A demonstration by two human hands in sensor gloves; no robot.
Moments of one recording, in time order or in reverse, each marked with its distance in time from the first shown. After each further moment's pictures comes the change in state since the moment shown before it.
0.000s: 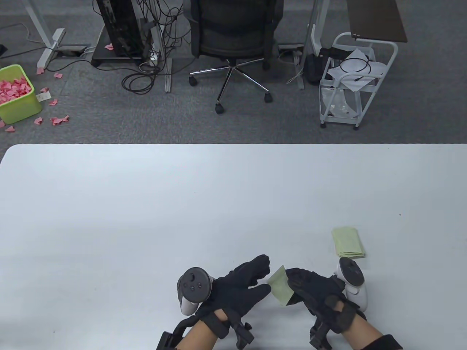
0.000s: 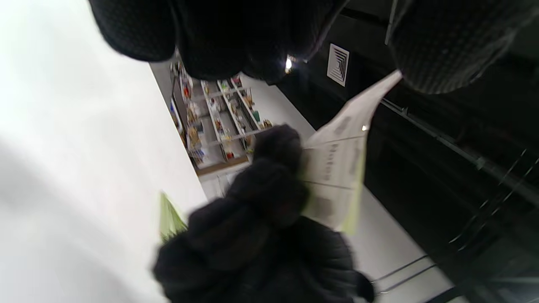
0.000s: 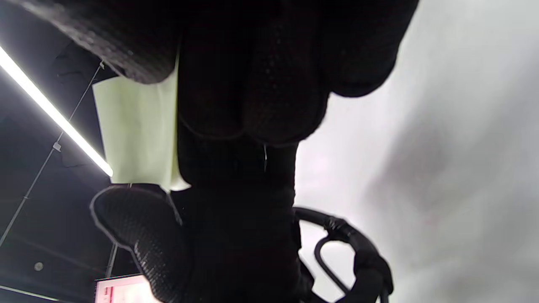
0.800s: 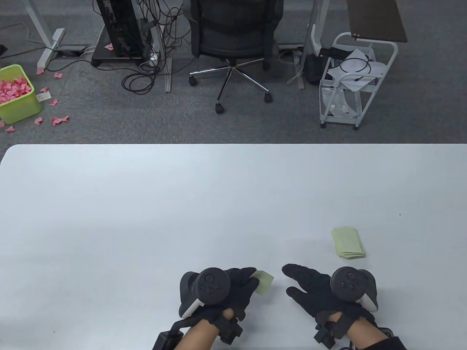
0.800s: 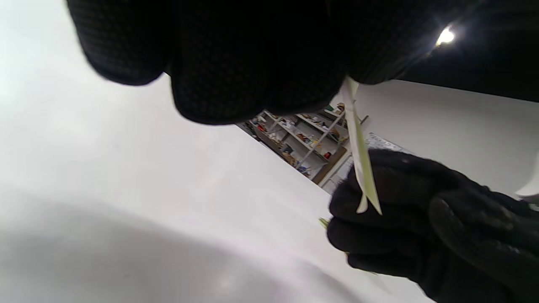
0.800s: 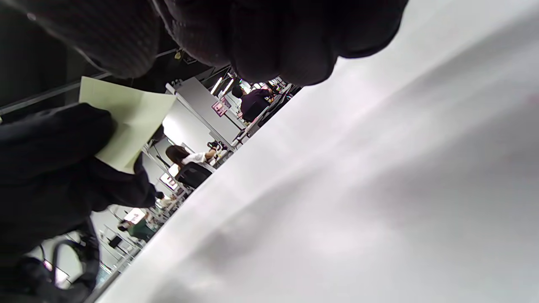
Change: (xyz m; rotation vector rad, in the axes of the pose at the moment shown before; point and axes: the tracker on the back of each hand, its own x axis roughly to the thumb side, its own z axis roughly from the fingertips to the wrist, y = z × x) left_hand 0.023 0.004 -0.002 -0.004 0.208 -0.714; right_hand 0.021 -0.006 0.013 -0.193 -0.154 0.857
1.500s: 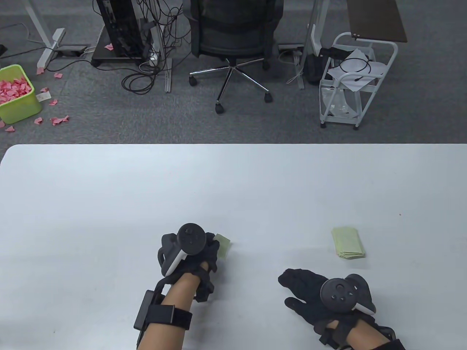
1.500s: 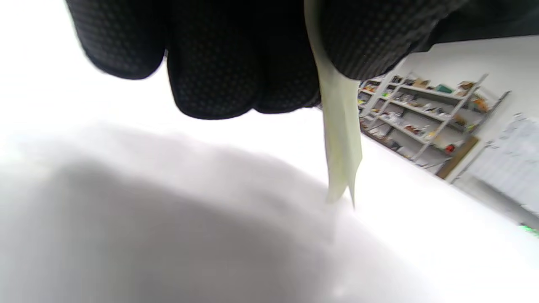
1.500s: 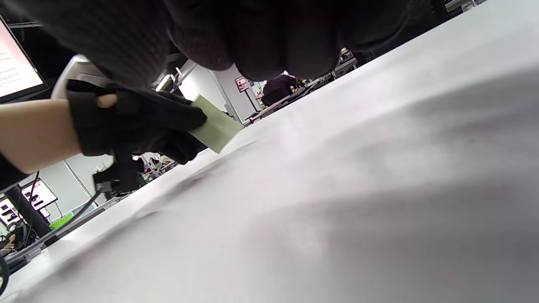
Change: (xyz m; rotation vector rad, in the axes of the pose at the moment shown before) left_hand -0.081 0.041 -0.048 0.019 0.367 -0.187; right_hand 0.014 0.007 0.005 0.065 -0.117 0.327
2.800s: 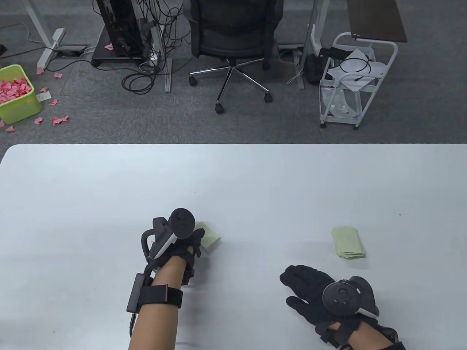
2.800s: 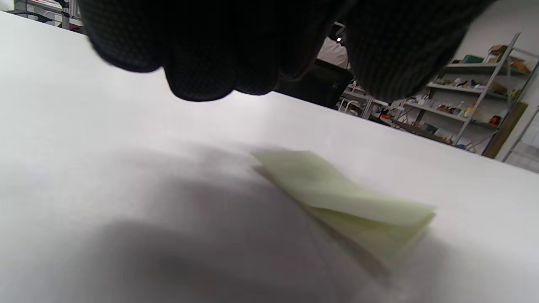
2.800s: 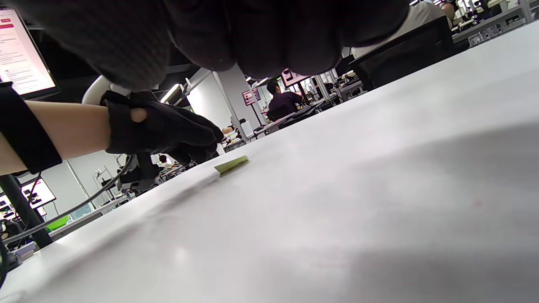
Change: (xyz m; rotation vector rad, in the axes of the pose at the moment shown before) left_hand -0.034 0.026 -0.046 0.008 0.104 -0.252; right_hand 0.010 -0.012 0.005 -0.060 -0.031 0.069
